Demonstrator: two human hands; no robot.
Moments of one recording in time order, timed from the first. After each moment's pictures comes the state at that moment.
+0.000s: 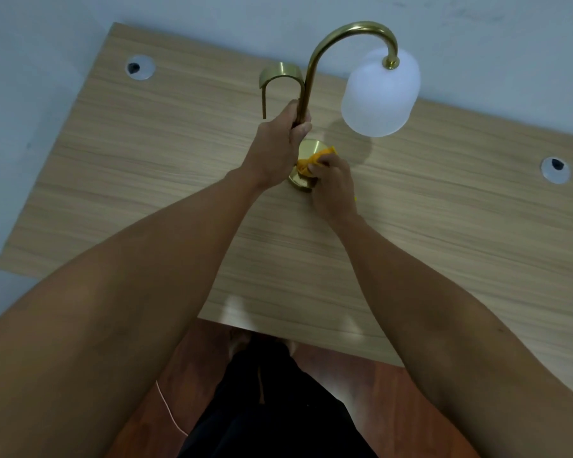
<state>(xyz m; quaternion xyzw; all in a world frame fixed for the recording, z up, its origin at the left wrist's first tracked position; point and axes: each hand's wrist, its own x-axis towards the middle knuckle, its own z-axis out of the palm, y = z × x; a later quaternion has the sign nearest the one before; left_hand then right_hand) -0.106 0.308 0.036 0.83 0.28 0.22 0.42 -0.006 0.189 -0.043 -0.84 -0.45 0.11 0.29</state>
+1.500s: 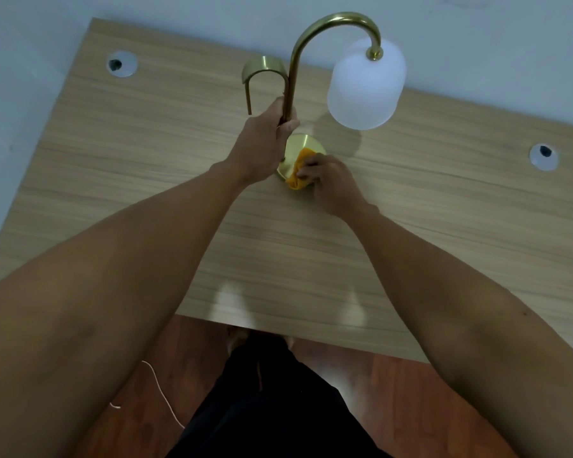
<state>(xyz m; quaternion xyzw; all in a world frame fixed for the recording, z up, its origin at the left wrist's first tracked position) -0.106 0.314 0.037 0.85 0.27 0.17 0.43 0.017 0.172 -0.035 -0.78 -0.56 0.13 0.25</state>
